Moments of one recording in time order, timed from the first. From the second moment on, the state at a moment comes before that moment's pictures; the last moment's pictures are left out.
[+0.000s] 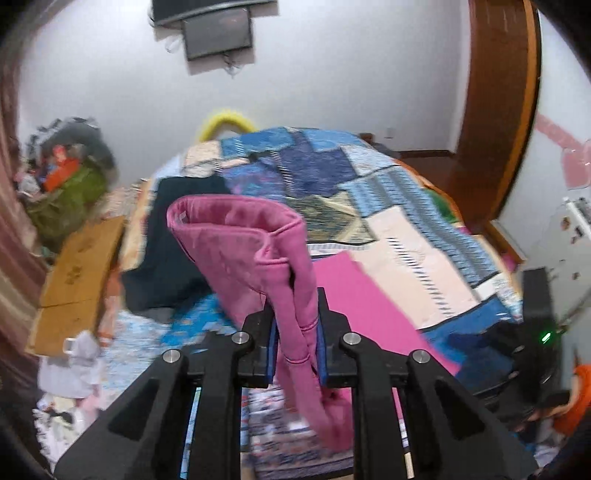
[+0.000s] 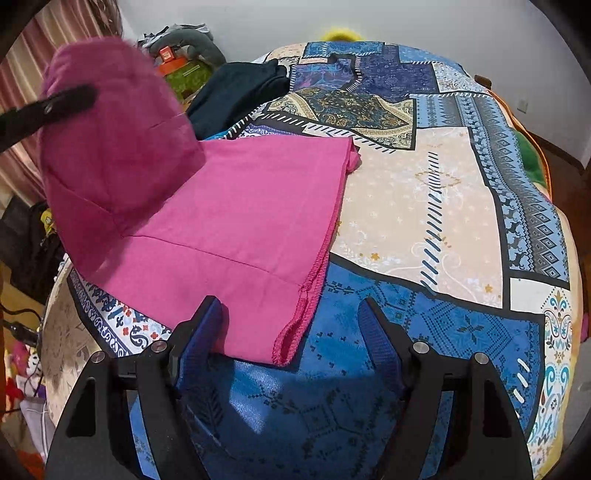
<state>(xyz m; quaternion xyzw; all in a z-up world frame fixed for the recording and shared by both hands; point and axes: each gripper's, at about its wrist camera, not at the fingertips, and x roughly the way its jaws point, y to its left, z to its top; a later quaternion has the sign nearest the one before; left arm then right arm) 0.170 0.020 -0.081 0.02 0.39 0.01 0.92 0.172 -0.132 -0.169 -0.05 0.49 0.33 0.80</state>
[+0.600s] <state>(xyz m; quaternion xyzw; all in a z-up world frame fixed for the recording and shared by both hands) 0.200 -0.020 -0.135 -0.03 0.50 -0.09 0.86 0.175 -0.134 -0.171 -0.05 0.49 0.34 0.80</state>
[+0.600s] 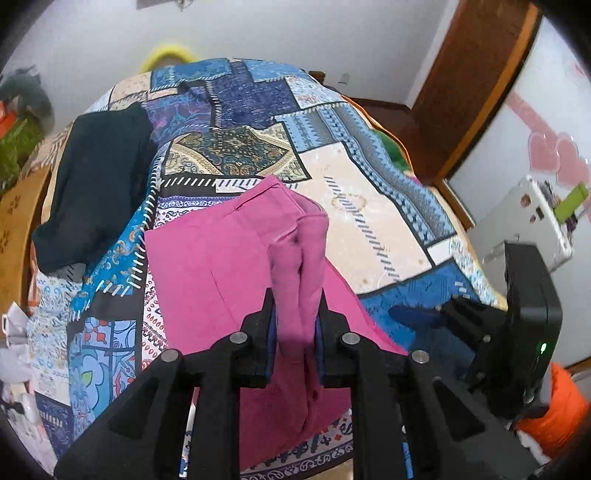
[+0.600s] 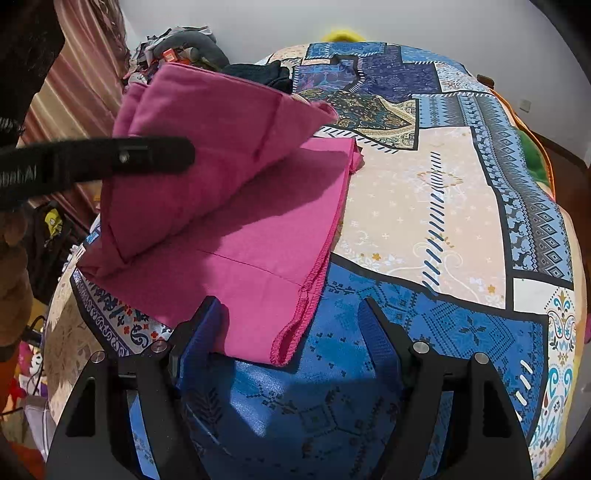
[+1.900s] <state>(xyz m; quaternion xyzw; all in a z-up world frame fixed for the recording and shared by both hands) 0.305 0.056 -0.226 0.15 0.56 0.00 0.81 0.186 -0.144 -0.163 -0.04 0.49 0.33 0.80</state>
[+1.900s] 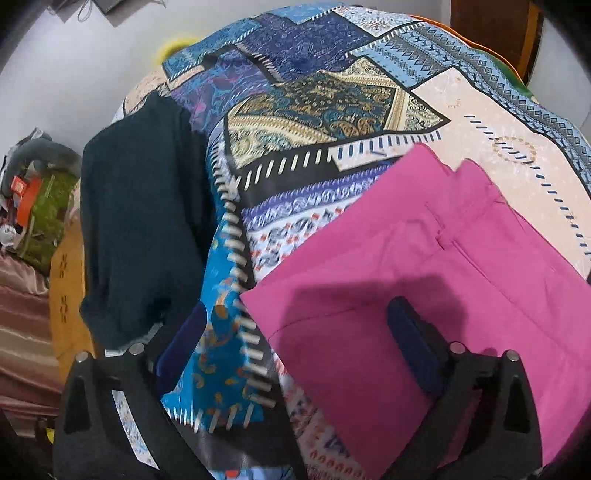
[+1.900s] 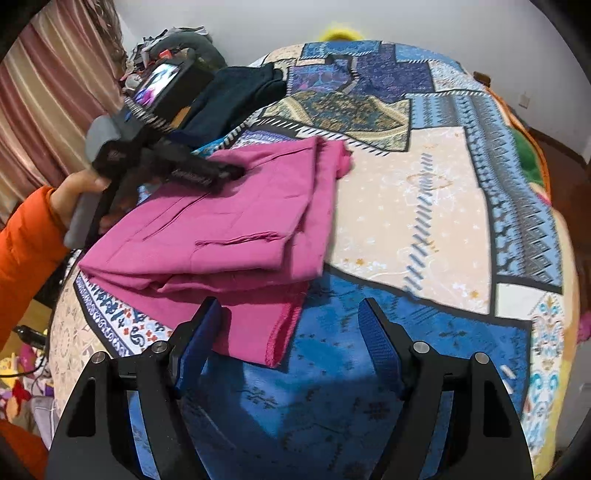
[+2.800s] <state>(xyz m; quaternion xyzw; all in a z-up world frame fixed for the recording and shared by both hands) 0.130 0.096 -0.168 -0.08 0.54 -0.01 0.84 0.160 -0.126 -0.149 -0.04 0.48 0.35 0.80</state>
